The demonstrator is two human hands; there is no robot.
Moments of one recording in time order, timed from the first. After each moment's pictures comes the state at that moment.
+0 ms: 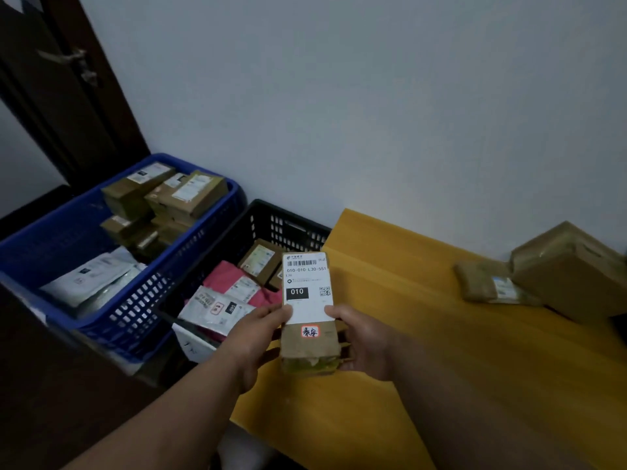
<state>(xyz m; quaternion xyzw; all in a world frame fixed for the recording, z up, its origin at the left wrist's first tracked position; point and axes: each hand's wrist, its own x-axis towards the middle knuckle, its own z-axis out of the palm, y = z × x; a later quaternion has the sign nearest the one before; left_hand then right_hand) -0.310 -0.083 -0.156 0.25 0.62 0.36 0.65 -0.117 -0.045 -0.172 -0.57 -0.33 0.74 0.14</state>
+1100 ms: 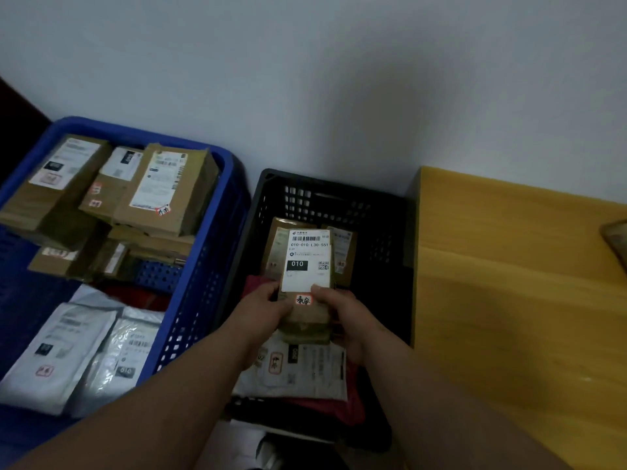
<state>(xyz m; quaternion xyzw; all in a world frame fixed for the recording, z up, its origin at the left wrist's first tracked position) -0.506 0.176 -0.280 0.34 0.66 0.14 0.66 -0.348 0.152 -0.320 -0.65 -0.11 0.70 0.30</state>
